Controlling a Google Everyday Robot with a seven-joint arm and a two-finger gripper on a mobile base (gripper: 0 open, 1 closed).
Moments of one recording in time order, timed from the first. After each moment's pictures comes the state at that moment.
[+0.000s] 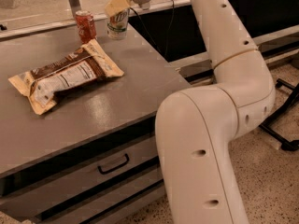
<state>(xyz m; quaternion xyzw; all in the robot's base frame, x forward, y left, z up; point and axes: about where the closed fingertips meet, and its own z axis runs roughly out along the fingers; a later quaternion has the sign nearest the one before) 0.795 0.085 0.992 -0.47 0.76 0.24 0.39</state>
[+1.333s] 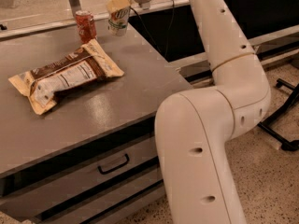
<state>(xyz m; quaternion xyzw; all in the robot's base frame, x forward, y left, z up) 0.819 0.084 0.992 -0.44 0.76 0.24 0.42</state>
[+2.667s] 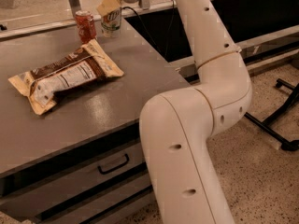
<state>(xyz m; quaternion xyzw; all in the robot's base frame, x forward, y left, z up) 0.806 0.113 0.990 -0.49 0.74 0.22 0.40</state>
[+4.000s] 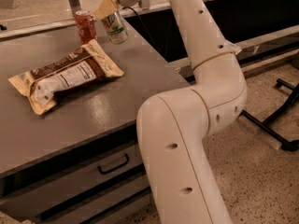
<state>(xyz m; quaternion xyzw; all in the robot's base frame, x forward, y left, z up) 0.809 0.125 0.978 -0.49 0.74 0.23 0.40</state>
